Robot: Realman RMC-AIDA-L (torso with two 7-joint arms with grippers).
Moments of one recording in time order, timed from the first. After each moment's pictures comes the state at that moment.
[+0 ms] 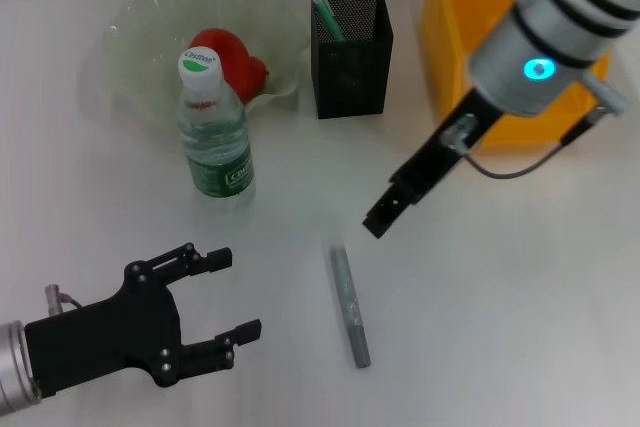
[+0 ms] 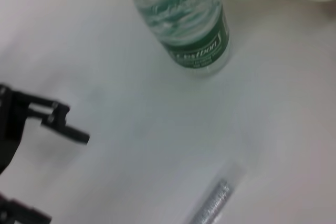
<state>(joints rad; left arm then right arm) -0.20 -2.04 1.10 0.44 1.54 1.62 -0.76 0.93 2.09 -1.40 -1.13 -2.45 -1.71 2.80</state>
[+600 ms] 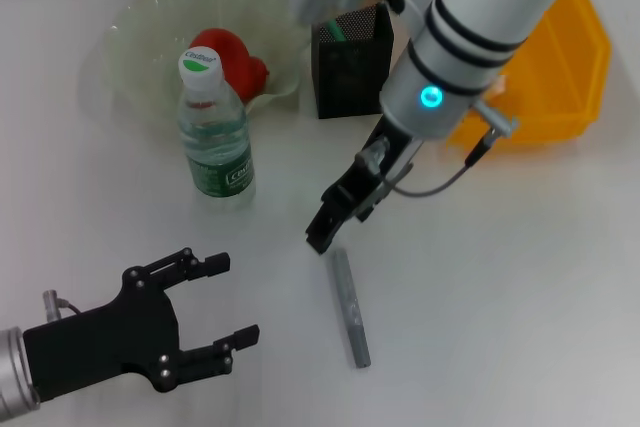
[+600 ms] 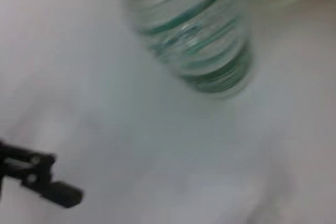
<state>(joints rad) -0.19 -2.04 1.09 0.44 1.55 1.61 -0.72 1.13 2.09 -1.58 -0.70 -2.30 -1.42 2.83</state>
